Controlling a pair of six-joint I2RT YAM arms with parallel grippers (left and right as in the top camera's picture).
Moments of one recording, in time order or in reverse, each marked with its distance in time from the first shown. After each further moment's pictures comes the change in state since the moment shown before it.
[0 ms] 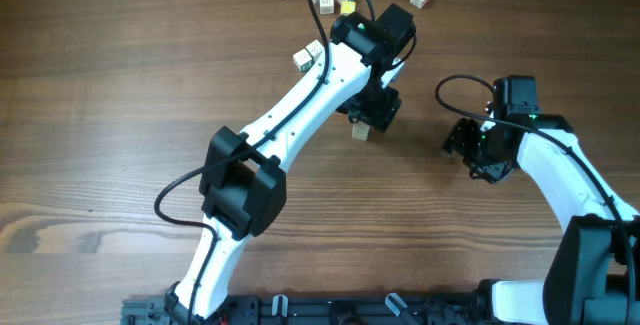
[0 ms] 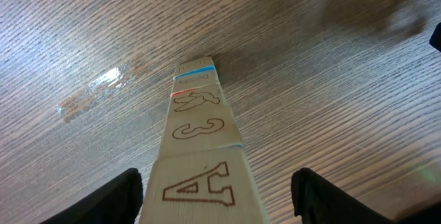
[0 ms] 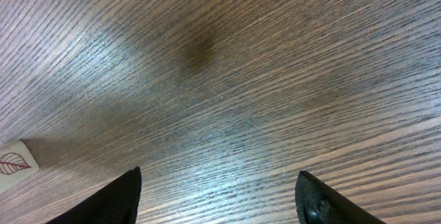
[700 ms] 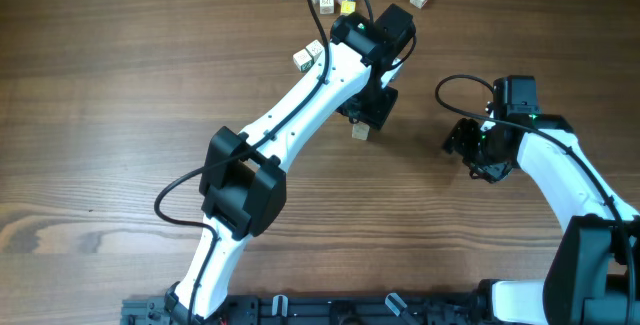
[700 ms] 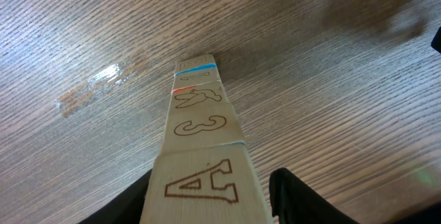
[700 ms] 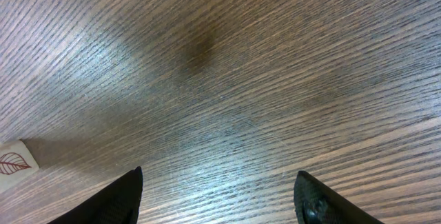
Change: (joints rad) left arm 0.000 0.000 0.000 -0.004 0.000 -0.022; right arm 0.000 0.000 0.000 0.000 0.000 0.000
